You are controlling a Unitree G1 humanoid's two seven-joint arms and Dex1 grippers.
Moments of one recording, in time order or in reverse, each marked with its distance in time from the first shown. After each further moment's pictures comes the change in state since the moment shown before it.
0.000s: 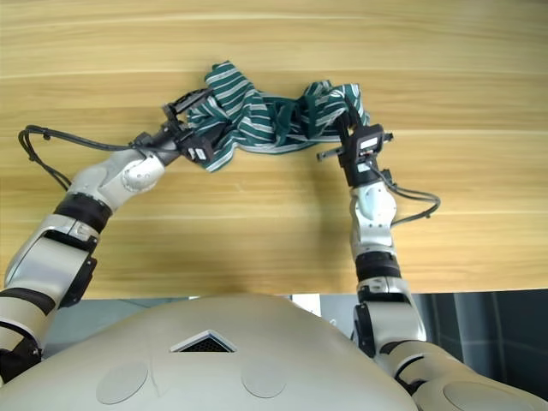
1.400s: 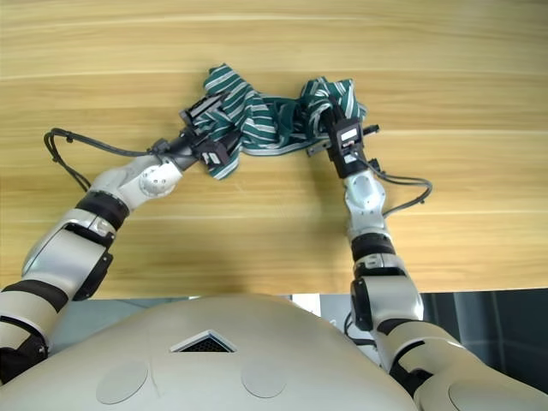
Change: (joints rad) left arm -0.051 -0.093 -0.051 0.161 -0.044 -0.076 0.136; right arm -0.158 0.014 0.006 0.292 -0.134 -0.095 -0.050
